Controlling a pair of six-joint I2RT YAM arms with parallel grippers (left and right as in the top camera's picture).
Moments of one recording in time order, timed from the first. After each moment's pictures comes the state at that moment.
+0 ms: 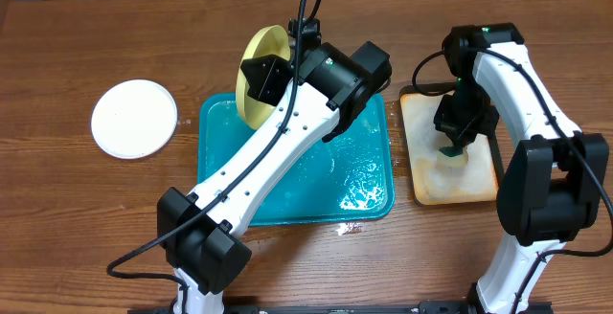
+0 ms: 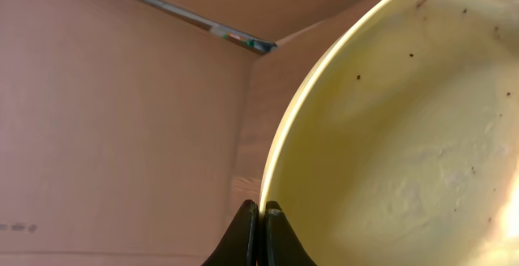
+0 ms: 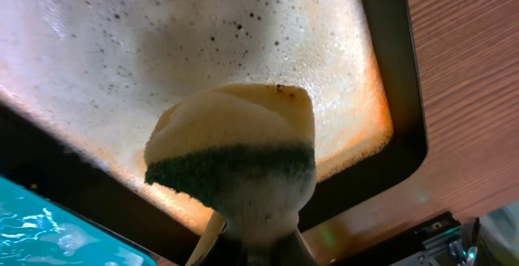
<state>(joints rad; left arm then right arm) -0.72 1.97 2.01 -1.66 -1.24 -0.58 0.09 2.03 1.67 -1.50 0.11 0.55</state>
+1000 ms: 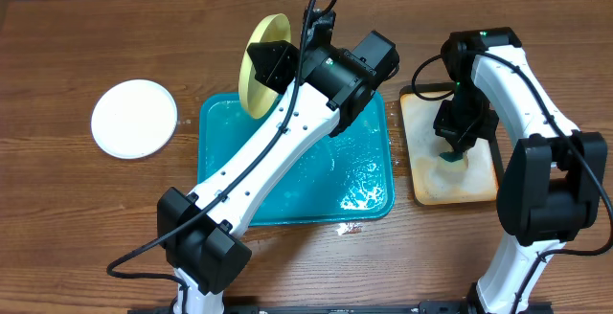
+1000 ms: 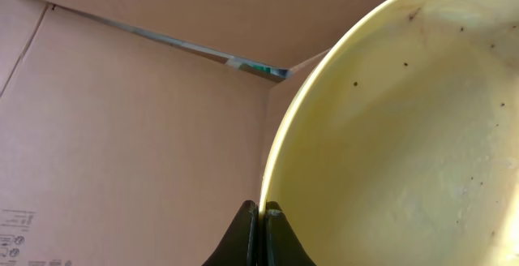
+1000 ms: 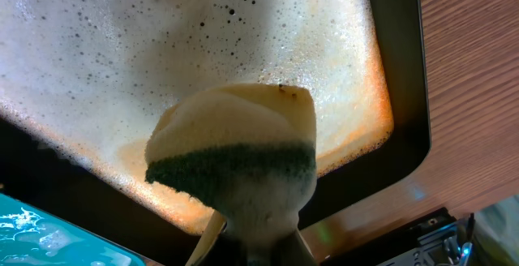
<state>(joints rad) -0.72 1.97 2.01 -1.49 -1.31 -0.32 0.09 2.03 1.65 -1.50 0.11 0.54</state>
